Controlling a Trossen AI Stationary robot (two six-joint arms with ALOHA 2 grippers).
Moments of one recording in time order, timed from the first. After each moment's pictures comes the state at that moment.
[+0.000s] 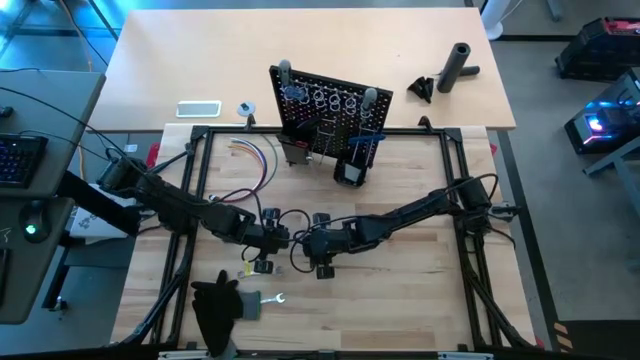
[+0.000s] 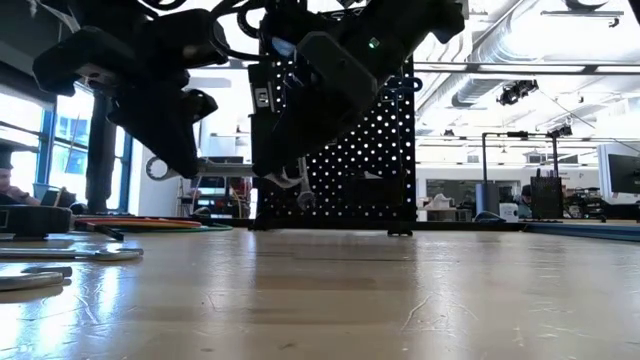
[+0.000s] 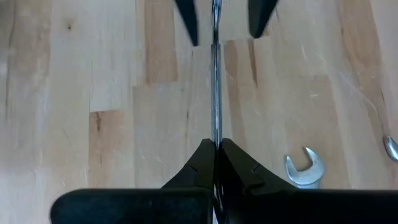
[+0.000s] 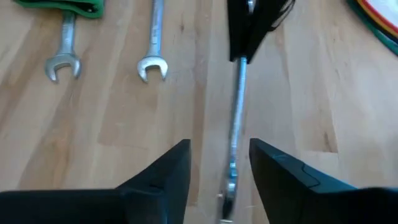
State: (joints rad) left arm -0.31 1.46 0.83 -0.42 -0.21 -0.14; right arm 0.23 2.02 1.38 -0.19 0.19 0.02
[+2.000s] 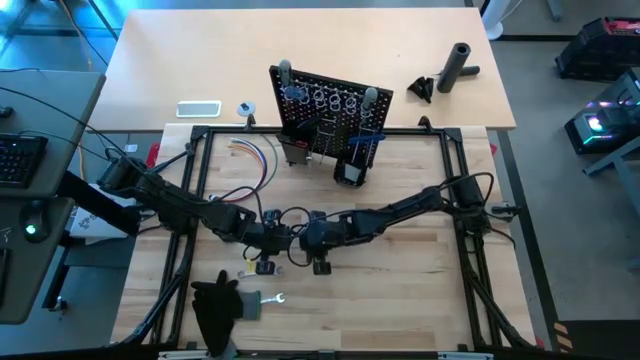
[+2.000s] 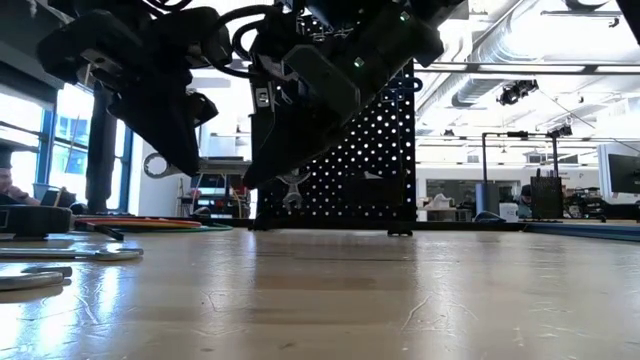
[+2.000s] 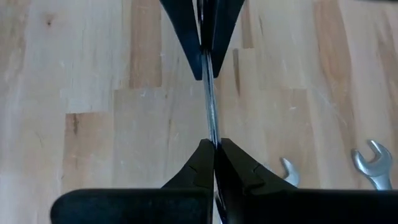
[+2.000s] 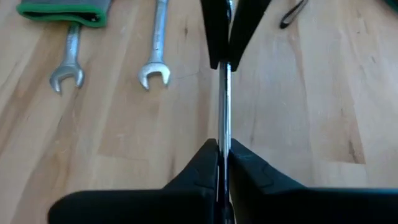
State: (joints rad) left arm -0.31 1.46 0.83 -0.38 -0.13 -0.19; right arm 0.18 2.06 1.38 -0.13 0.06 0.03
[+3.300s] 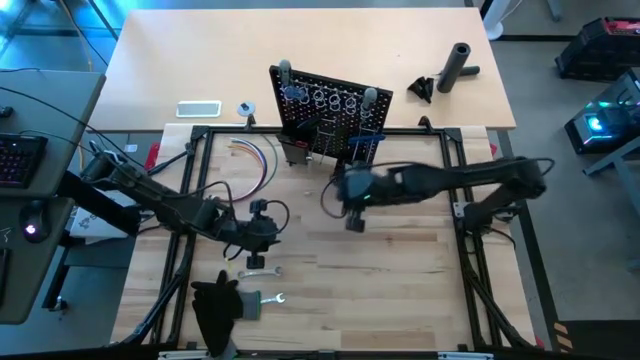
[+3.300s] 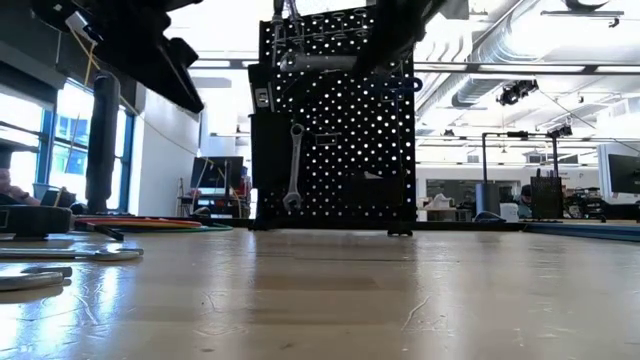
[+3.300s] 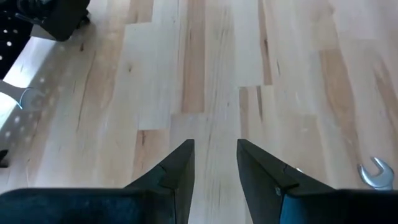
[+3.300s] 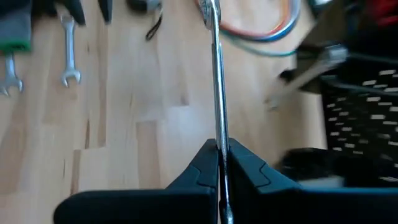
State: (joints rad) left arm -0.38 1.25 0.82 -0.48 -0.37 -0.20; right arm 0.05 1.56 1.34 -0.62 0.25 0.04
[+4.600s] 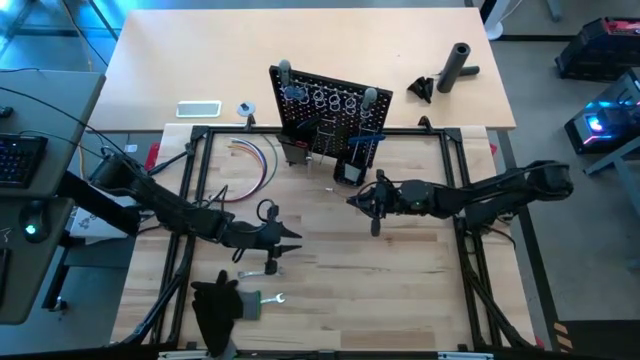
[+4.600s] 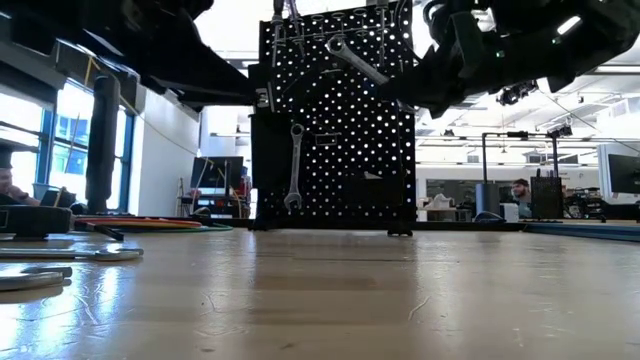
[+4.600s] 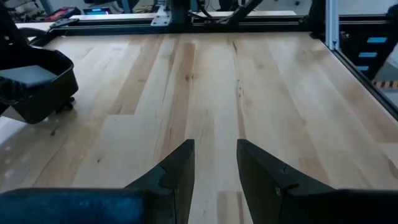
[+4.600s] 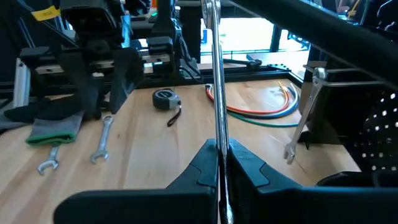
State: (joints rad) left arm -0.38 1.36 0.54 0.42 -0.39 -0.13; right arm 0.00 1.31 0.47 0.66 0.12 0.03
